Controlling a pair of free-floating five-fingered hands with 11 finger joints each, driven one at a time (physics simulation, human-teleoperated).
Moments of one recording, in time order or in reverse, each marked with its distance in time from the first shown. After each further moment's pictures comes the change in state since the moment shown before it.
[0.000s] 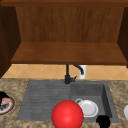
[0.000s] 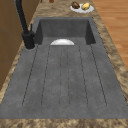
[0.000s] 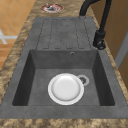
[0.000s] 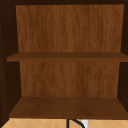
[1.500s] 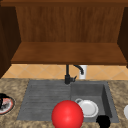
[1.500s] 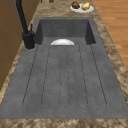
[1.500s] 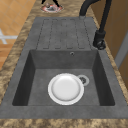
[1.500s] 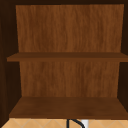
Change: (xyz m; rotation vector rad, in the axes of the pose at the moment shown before) left hand -0.132 -0.009 0.048 0.037 -0.050 -0.044; right hand 0.000 0.000 0.000 0.000 0.000 0.000
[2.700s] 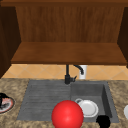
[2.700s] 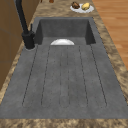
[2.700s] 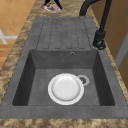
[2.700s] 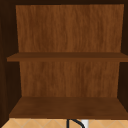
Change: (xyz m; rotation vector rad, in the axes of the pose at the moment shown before) left hand -0.035 0.006 0.018 0.014 0.014 0.026; right hand 0.000 0.000 0.000 0.000 0.000 0.000
